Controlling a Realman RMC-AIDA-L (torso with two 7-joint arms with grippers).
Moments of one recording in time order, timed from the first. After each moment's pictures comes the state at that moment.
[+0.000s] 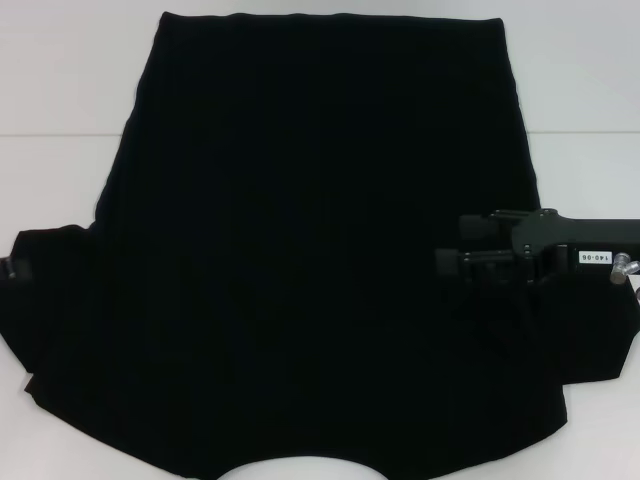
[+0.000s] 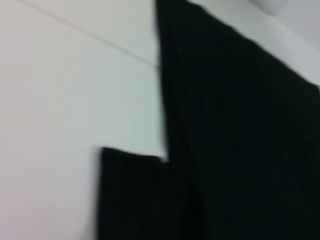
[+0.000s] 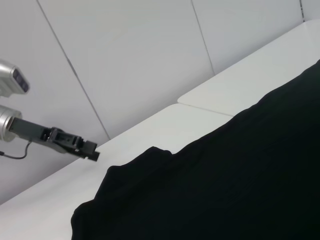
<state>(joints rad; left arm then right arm) -0.49 -2.01 0.19 0.98 2.53 1.53 -2.26 0.66 2.02 -0.67 -0.62 -2.06 -1.51 1.62</state>
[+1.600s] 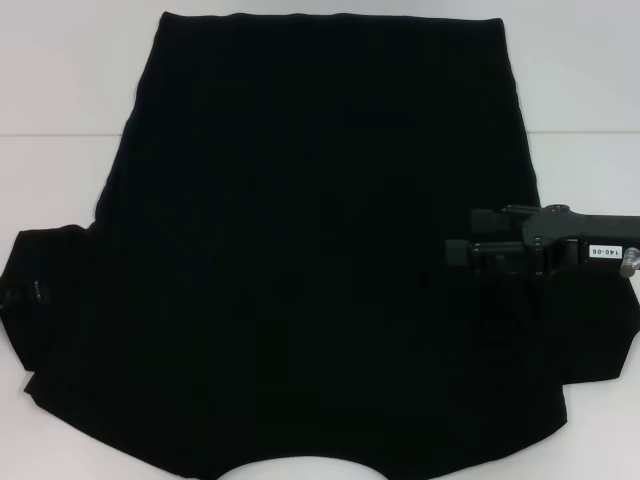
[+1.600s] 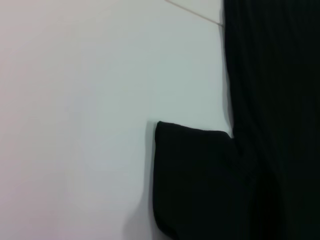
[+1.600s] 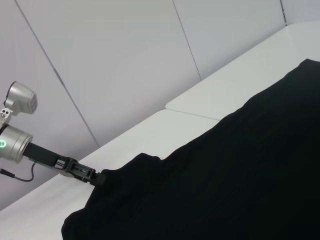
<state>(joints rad) -0.55 -2.02 0.33 0.87 2.67 1.29 -2.34 0.65 2.02 -0.65 -0.63 -2.06 -1.51 1.65</state>
